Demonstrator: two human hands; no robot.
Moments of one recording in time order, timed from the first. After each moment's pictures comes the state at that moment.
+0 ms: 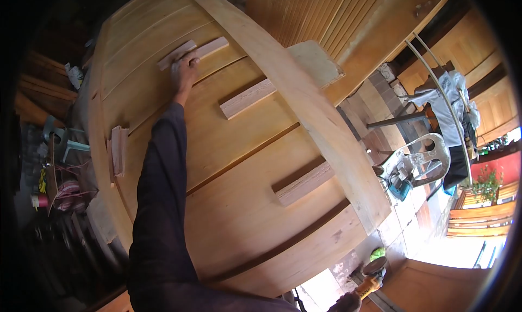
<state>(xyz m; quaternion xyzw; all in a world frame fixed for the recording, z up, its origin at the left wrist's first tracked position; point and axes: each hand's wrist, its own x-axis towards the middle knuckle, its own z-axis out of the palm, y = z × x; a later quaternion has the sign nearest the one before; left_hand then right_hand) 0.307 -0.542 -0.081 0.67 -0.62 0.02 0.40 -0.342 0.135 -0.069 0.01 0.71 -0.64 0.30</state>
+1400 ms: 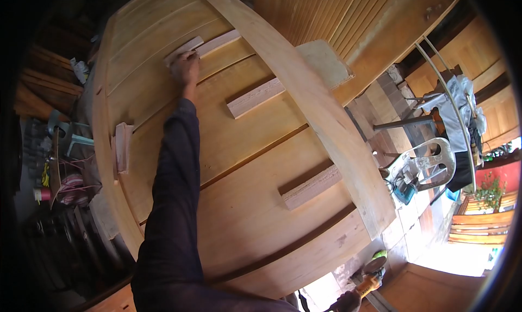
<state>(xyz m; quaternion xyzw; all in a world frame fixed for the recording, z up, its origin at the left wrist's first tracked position) 0.306 -0.542 -0.068 0.74 -0.49 0.01 0.47 -0.332 0.106 -0.073 0.01 0.71 -0.62 0.33</state>
